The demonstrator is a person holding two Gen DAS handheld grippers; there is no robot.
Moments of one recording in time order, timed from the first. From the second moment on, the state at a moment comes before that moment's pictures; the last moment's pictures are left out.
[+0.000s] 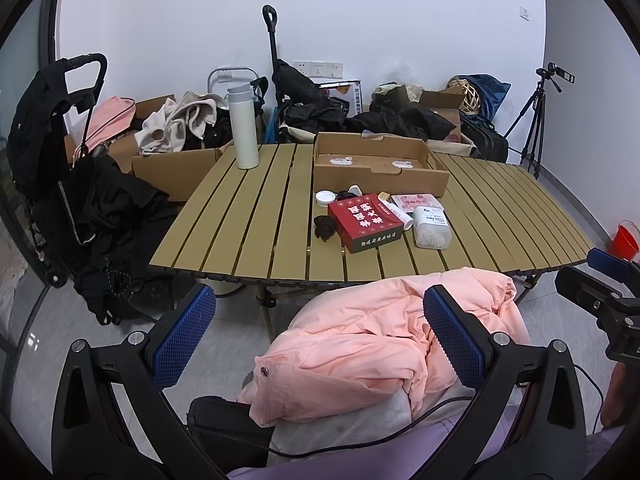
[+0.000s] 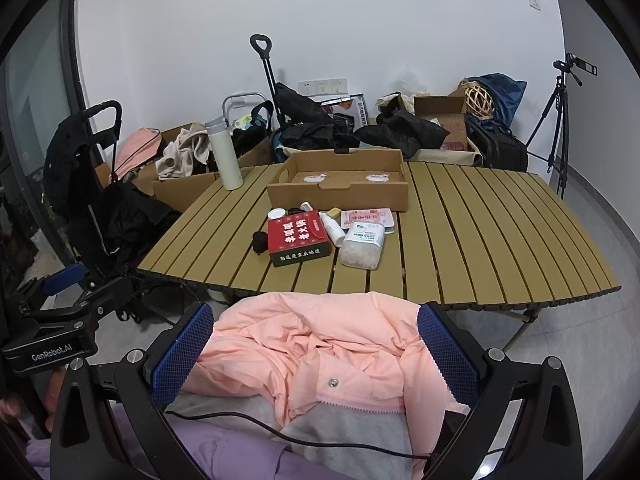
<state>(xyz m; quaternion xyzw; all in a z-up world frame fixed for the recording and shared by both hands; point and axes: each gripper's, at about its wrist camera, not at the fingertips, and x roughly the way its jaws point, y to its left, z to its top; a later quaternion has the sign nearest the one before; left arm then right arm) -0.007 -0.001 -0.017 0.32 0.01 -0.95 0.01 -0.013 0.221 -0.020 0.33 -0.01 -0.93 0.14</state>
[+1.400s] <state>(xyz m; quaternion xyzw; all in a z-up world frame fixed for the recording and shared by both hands) -0.295 -0.039 -0.171 0.47 0.02 -0.88 -0.01 -0.295 0.189 -0.175 0.45 0.09 -0.88 0.08</state>
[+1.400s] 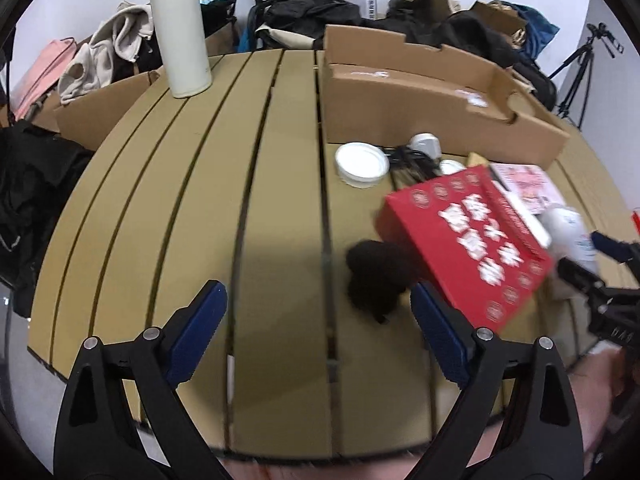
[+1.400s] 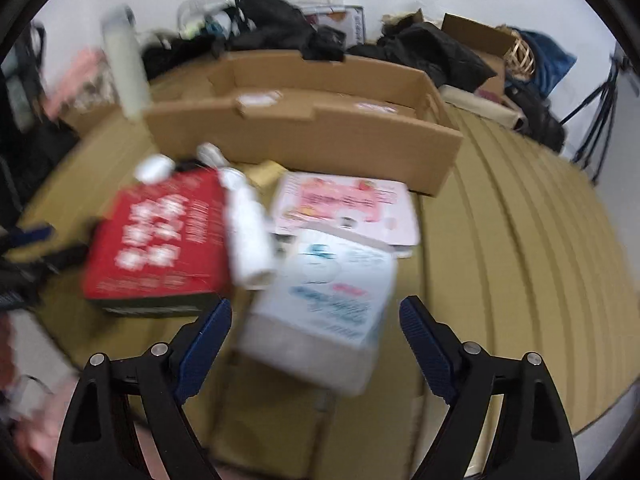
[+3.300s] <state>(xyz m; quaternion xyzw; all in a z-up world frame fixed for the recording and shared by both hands) -0.421 -0.012 -0.054 0.40 0.14 -0.89 -0.16 -0.406 0.165 -0.076 0.42 -0.11 -0.87 0.24</state>
